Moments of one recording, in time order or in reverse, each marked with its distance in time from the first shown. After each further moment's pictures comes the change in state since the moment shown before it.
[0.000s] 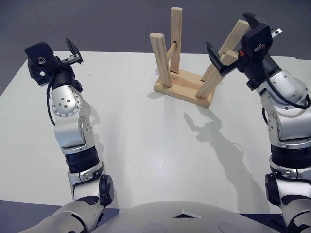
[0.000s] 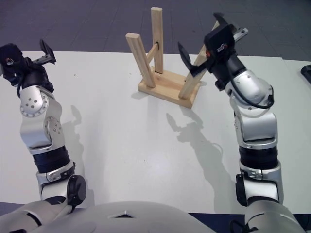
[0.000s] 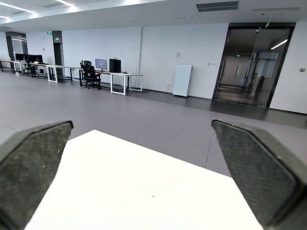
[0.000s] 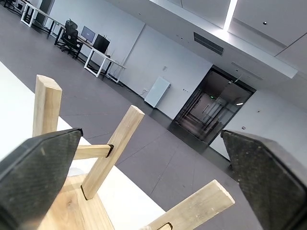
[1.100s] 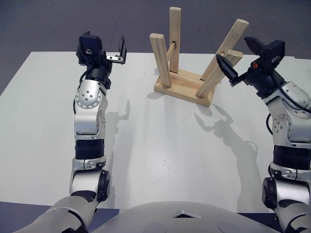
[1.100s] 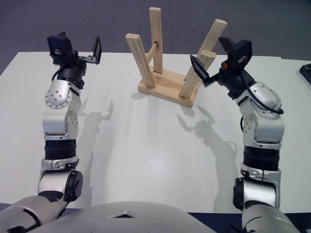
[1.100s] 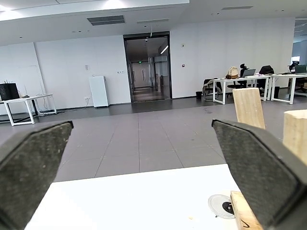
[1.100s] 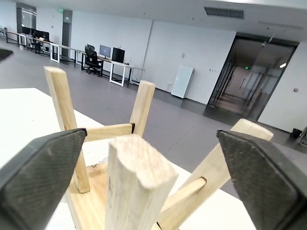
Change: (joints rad) left arm -0.096 0.045 -0.198 0.278 -0.053 -0.275 -0.340; right arm 0.069 0.020 -0.128 0.279 0.160 -0.125 0.245
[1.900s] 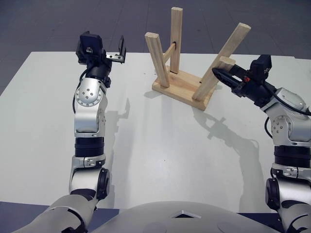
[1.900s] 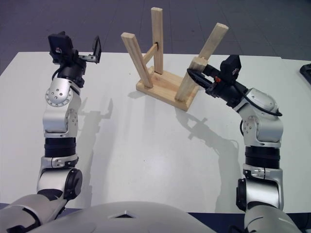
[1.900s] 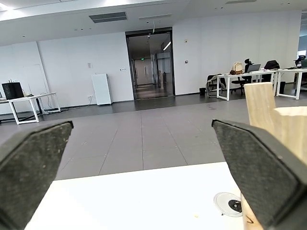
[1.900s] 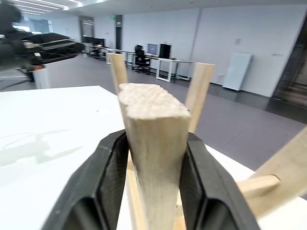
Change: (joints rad) left arm -0.022 0.014 0.001 0.039 0.012 0.008 0.001; right arm -0.003 -0.062 0.033 0.102 0.134 0.036 0.368
